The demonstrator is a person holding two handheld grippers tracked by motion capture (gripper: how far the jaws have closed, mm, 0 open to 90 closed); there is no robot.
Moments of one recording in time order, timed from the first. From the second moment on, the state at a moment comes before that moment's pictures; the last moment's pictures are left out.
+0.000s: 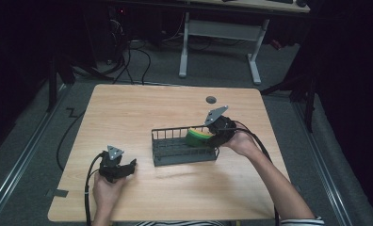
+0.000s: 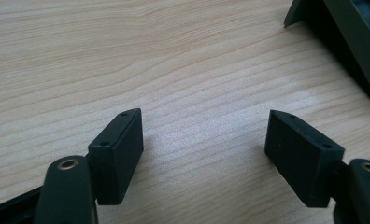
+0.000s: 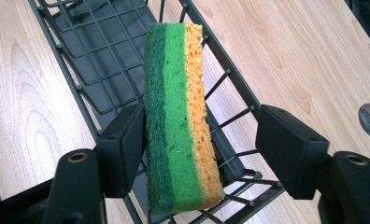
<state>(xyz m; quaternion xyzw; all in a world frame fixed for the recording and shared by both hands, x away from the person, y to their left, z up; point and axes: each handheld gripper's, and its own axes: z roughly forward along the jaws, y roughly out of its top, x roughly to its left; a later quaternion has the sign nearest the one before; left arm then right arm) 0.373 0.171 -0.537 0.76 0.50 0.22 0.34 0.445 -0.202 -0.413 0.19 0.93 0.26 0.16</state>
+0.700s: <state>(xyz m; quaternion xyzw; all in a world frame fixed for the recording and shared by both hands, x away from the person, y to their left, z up) 0.373 0.170 -0.537 0.76 0.50 0.22 0.34 0.414 -0.262 -0.391 0.30 0.86 0.36 0.20</state>
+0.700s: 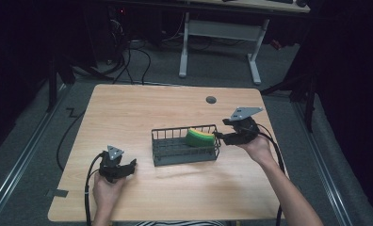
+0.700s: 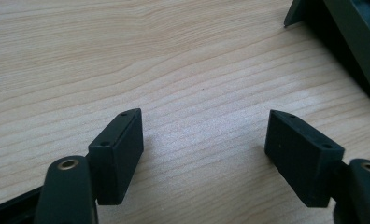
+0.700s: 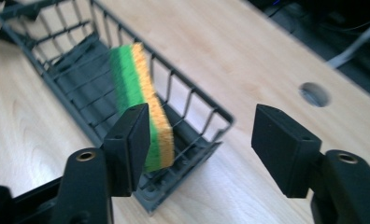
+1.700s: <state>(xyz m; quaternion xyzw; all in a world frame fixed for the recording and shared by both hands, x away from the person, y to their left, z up) 0.373 0.171 -0.537 0.76 0.50 0.22 0.34 0.365 -0.336 -0.413 0.42 0.79 0.40 0.21</state>
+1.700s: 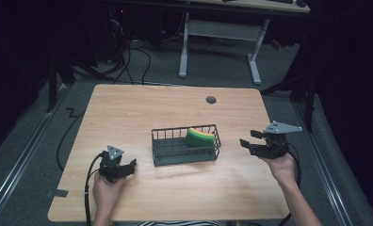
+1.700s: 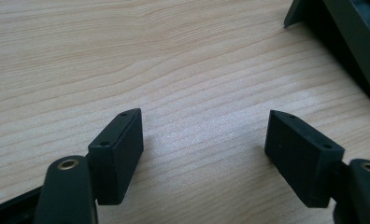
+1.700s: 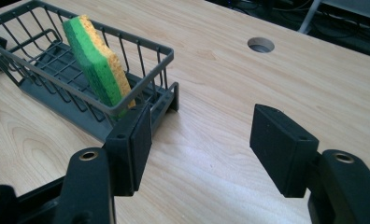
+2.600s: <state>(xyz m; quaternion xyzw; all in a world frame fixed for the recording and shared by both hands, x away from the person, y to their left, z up) 0.373 0.171 -0.537 0.76 0.50 0.22 0.34 0.340 -0.348 -0.465 0.45 0.76 0.42 0.18</state>
